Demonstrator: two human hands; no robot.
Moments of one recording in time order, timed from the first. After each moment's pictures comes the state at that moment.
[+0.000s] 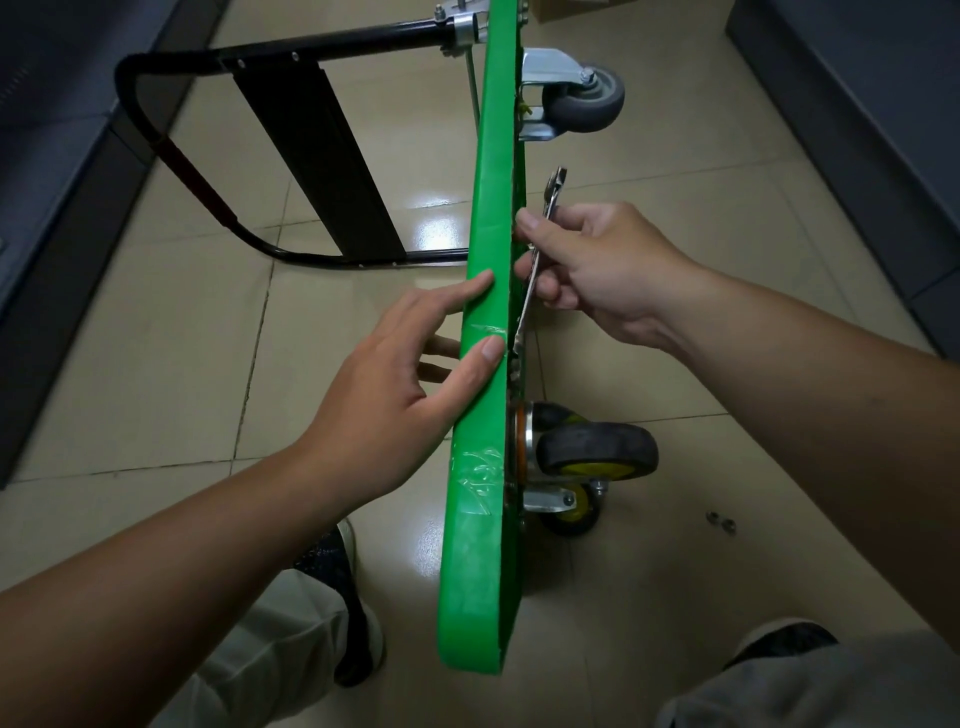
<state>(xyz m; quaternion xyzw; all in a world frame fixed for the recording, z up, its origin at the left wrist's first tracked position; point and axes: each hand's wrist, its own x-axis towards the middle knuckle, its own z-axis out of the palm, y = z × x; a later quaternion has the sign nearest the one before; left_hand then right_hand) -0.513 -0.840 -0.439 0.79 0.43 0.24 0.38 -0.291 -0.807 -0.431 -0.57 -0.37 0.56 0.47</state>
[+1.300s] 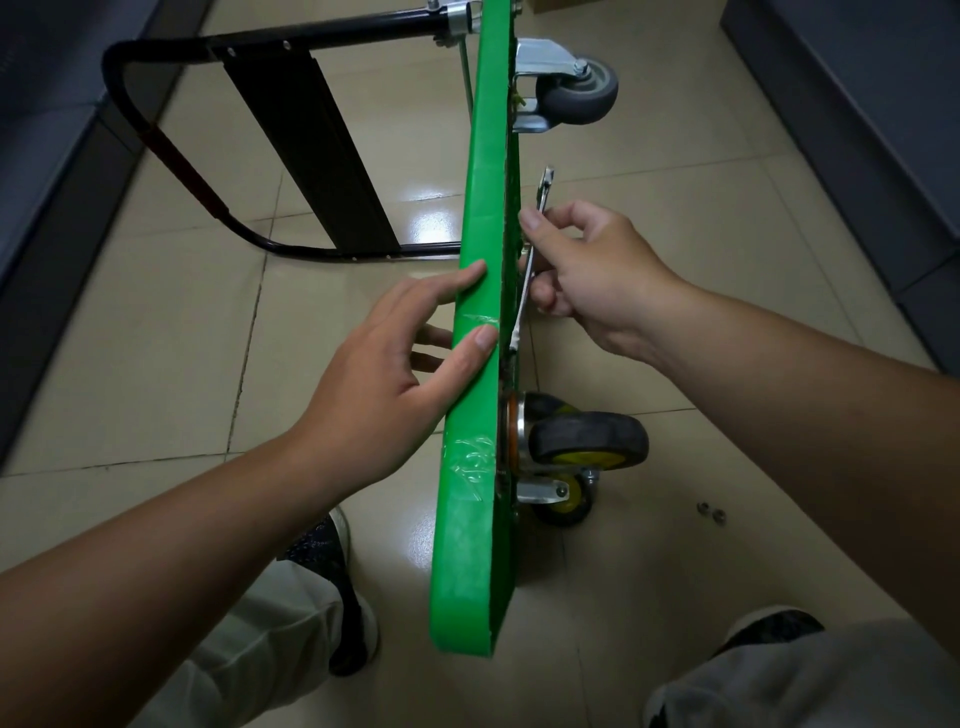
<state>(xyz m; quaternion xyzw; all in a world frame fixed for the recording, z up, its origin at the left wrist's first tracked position) -0.512 -0.839 -0.441 0.79 0.43 0.25 0.37 -0.296 -0.810 -0.451 -0.59 -0.36 0.52 0.51</state>
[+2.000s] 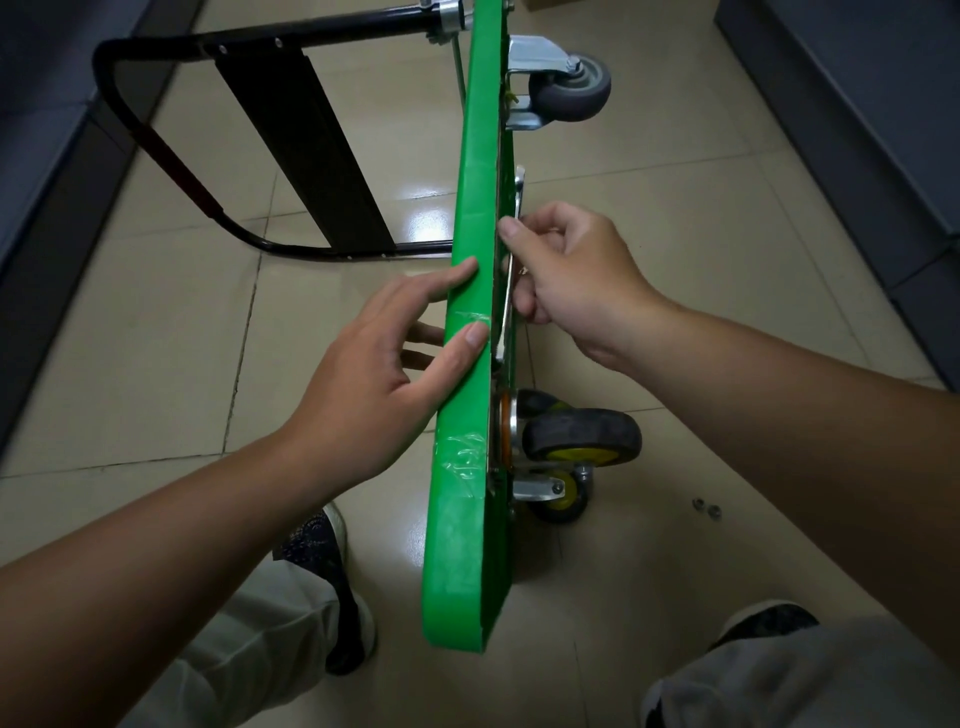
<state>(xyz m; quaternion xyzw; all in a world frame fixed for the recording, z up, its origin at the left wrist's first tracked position) -0.514 -0.837 -0.442 0.79 0.43 0.25 0.37 -0.309 -0.820 -0.445 -0.61 -0.41 0.47 0.49</state>
